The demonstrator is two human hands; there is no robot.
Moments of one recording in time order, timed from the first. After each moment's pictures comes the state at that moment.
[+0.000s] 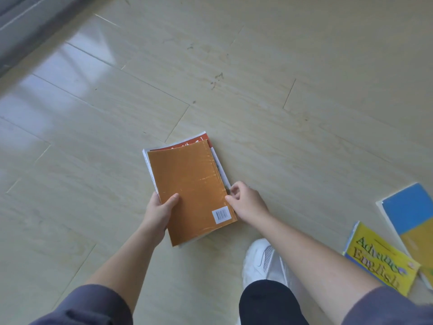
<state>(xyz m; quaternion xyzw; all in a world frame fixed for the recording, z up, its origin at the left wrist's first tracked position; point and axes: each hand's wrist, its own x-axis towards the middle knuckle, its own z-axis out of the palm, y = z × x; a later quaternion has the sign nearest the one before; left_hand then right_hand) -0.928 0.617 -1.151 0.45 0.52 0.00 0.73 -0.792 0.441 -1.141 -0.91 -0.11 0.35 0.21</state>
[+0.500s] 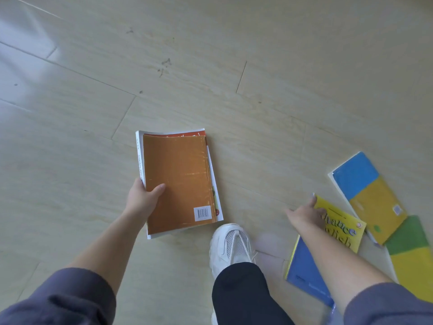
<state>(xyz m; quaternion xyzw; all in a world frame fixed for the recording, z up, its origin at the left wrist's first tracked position) -0.874 0.581 -1.160 0.67 0.46 -0.05 0.59 -0.757 0.217 -1.151 -0.92 0.31 0.25 0.00</state>
